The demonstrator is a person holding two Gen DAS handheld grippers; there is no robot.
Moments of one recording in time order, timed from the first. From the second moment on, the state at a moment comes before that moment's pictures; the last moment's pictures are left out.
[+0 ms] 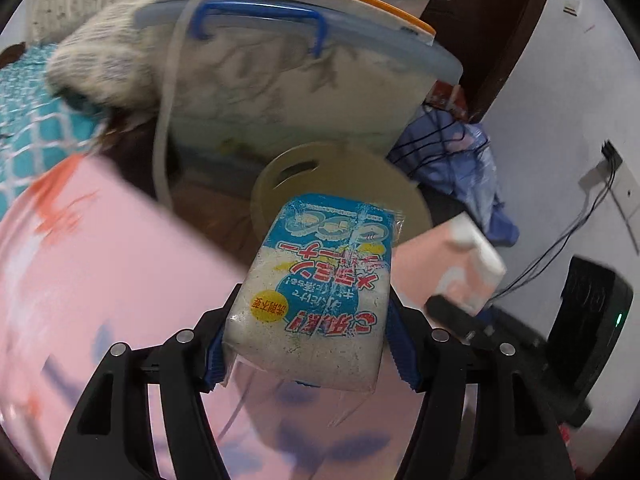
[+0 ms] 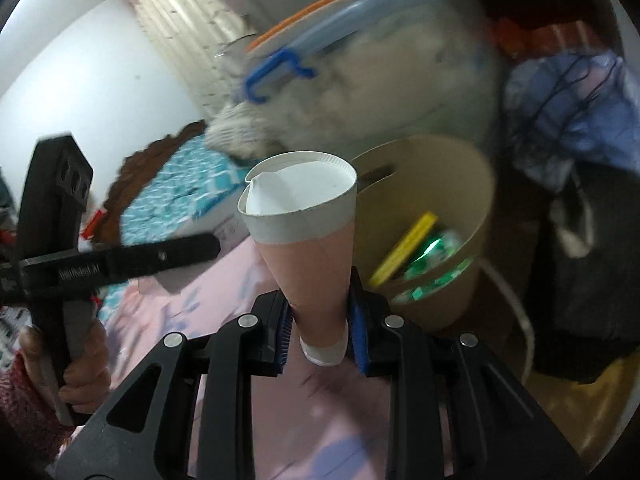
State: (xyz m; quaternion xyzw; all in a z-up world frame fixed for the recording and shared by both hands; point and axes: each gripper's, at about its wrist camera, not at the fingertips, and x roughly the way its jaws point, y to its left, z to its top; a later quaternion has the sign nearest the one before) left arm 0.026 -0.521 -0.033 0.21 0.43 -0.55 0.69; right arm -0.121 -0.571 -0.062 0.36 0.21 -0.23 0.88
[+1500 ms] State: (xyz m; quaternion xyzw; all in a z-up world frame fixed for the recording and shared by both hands) left arm 0.025 -0.221 -0.013 0.18 0.32 -0.36 0.86; right arm -0.083 -0.387 -0.047 0.38 0.26 -0.15 0.88
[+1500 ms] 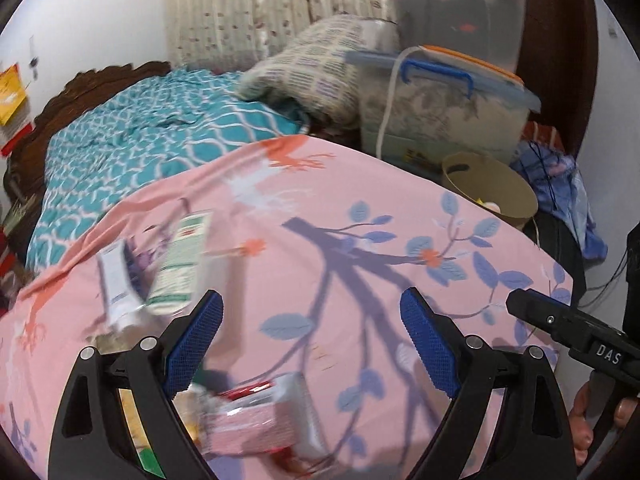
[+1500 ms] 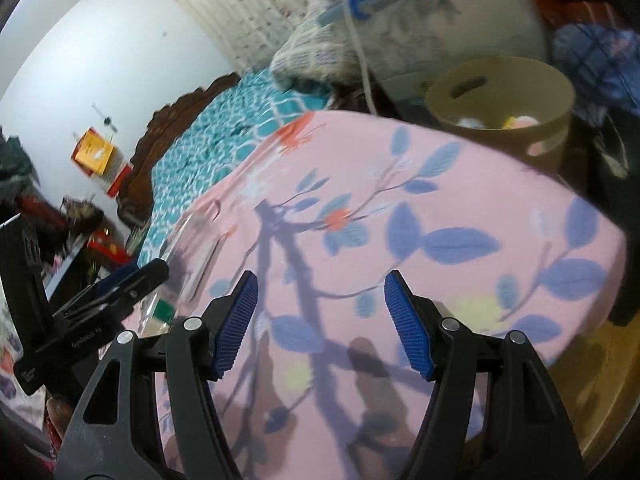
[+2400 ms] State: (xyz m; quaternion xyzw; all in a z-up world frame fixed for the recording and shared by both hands) left arm 0.248 -0.124 -0.057 0.07 0.50 -0.25 0.82; right arm 0.118 -0.276 -0.013 0.25 0.36 0.00 0.90
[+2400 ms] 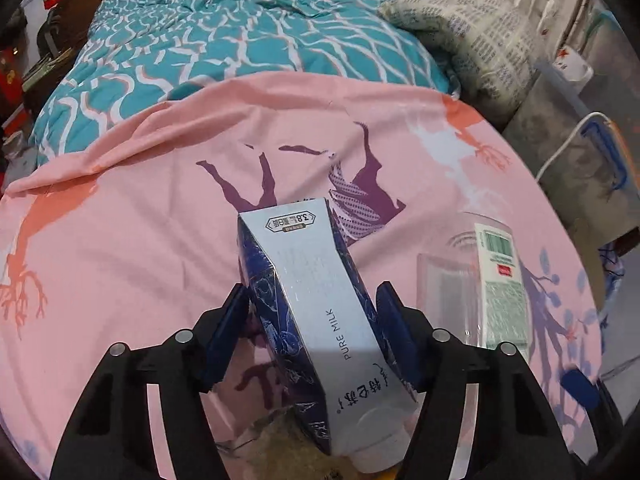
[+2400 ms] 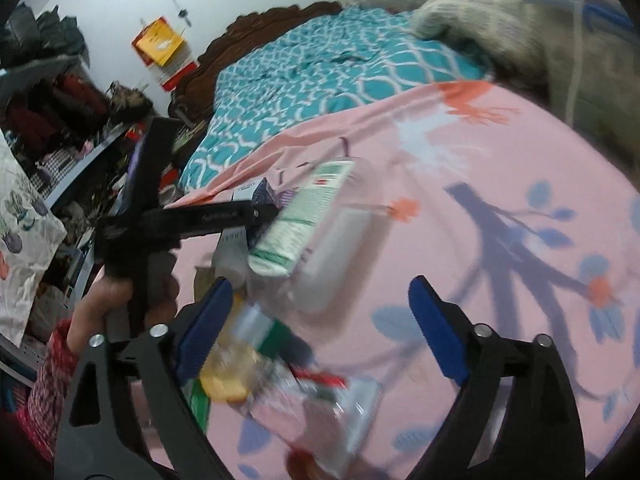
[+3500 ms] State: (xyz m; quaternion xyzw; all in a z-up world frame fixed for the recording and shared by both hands) left arm 0.107 0.092 -0.022 -0.10 0.42 -0.27 0.86; right arm 0.109 -0.331 -0.059 0.47 0.36 0.14 0.79
